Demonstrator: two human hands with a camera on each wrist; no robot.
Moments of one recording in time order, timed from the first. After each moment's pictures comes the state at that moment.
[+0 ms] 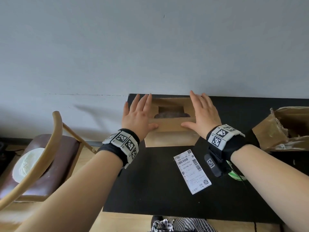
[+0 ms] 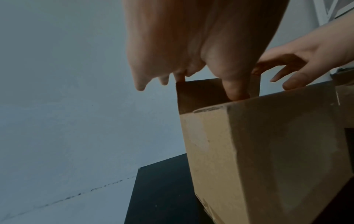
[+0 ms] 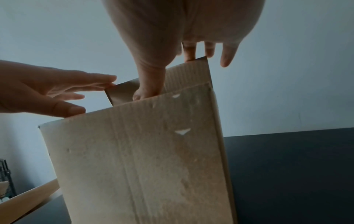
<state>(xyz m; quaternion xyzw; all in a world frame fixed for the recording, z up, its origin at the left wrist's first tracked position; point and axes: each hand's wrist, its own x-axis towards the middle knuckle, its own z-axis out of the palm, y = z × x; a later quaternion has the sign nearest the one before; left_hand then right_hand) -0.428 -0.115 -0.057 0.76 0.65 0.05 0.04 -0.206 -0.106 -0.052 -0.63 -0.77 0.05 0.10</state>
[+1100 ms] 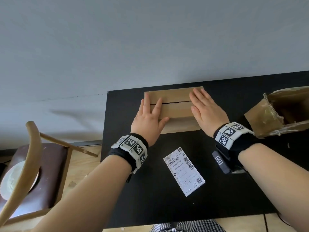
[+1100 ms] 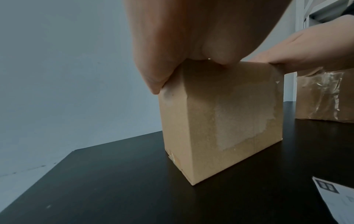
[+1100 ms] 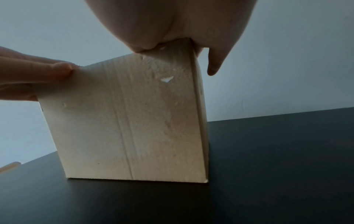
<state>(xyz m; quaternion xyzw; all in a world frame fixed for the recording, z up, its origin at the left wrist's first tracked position) -0.353 -0.083 -0.095 0.79 0.60 0.07 0.14 -0.139 -0.084 -0.088 -0.64 -0.75 0.11 0.07</state>
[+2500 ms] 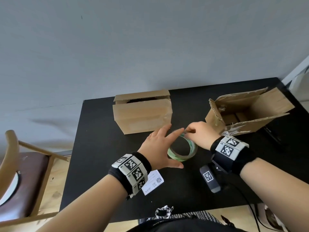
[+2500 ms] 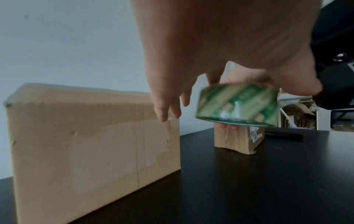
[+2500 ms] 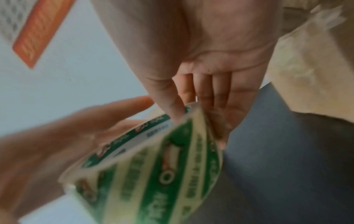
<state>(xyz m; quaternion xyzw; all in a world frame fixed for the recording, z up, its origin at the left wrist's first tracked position) -0.219 -0.160 -0.068 0.86 0.45 -0.04 0.22 -0.036 -0.149 -0.062 -0.69 -0.65 0.32 0.08</state>
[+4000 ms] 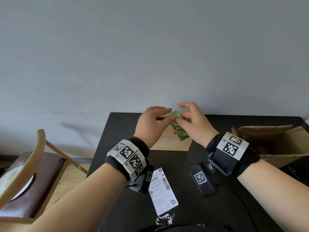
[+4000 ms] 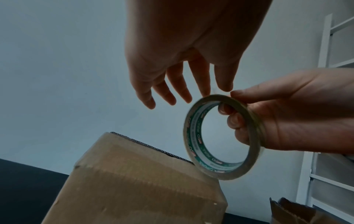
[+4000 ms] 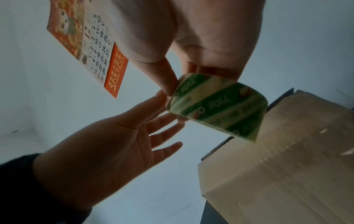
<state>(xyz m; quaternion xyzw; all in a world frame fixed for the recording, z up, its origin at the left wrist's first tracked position) -0.276 -0.112 0.008 0.67 0.57 0.39 0.28 -0.124 -0.114 0.020 -0.54 -0.63 0.42 0.36</state>
